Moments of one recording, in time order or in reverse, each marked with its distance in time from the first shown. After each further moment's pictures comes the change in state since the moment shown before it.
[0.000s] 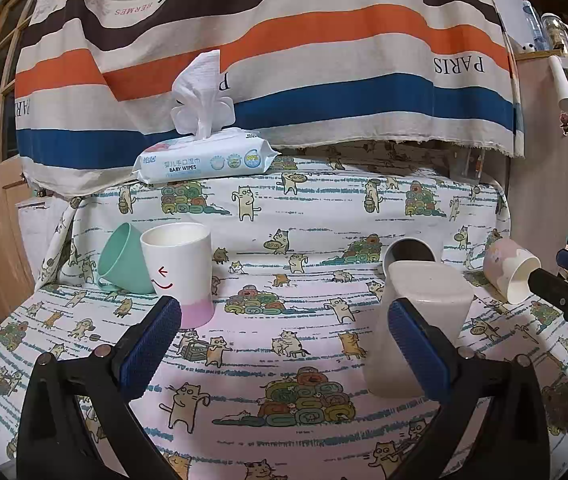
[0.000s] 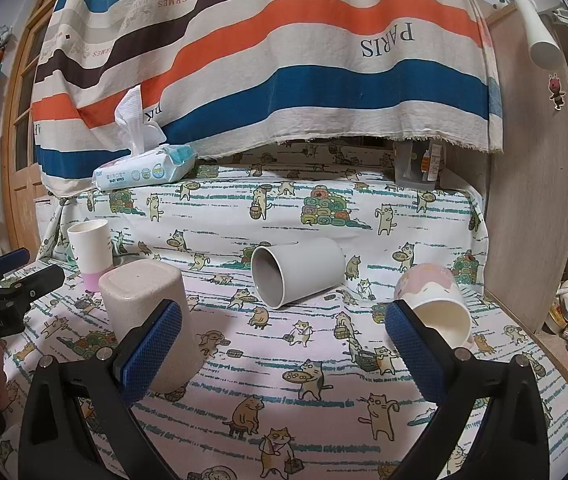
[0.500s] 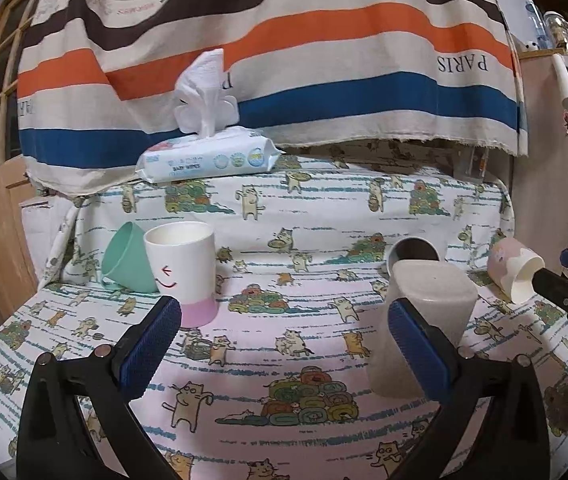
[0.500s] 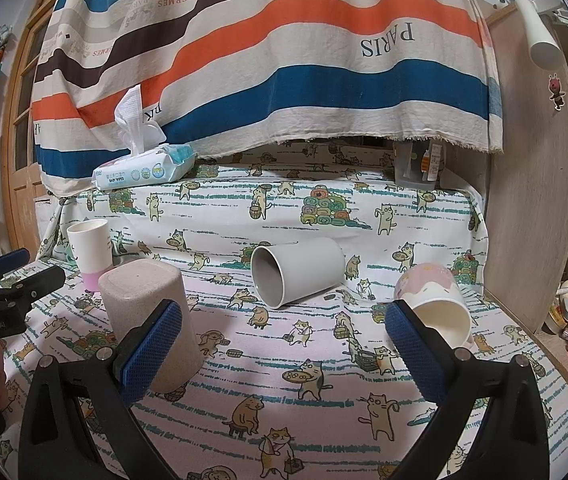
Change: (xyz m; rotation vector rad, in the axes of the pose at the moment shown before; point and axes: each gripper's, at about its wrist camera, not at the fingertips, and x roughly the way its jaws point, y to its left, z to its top) left arm 0.002 0.000 0.000 -0.004 0.001 0.019; right arm 0.000 0.000 0.000 0.000 0.000 0.000
